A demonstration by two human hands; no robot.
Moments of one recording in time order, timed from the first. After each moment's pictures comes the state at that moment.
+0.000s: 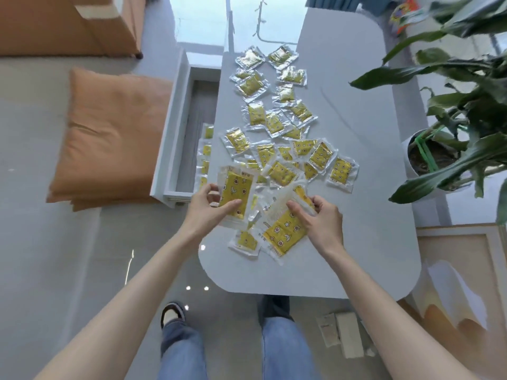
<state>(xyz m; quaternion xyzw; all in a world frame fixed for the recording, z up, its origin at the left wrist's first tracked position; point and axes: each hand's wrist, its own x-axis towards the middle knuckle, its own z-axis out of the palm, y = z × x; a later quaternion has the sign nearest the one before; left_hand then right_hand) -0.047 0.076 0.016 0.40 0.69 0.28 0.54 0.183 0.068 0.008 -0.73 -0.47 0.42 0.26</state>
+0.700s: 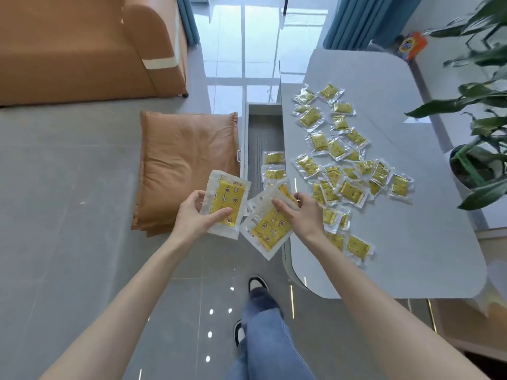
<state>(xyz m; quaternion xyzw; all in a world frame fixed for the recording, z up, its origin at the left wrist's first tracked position) -0.376 0.080 0.107 0.43 0.68 0.30 0.50 -0.149 0.090 0.078 -0.72 -0.48 0.41 0.28</state>
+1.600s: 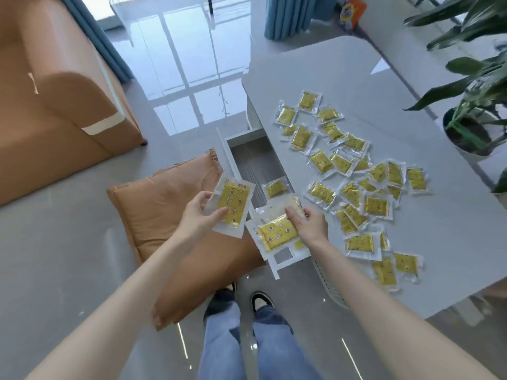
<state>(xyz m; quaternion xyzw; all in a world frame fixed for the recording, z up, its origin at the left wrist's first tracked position) -0.432 0.370 0.086 0.57 0.61 0.15 0.54 -0.216 0.277 0.040 -0.82 -0.25 0.41 0.32</state>
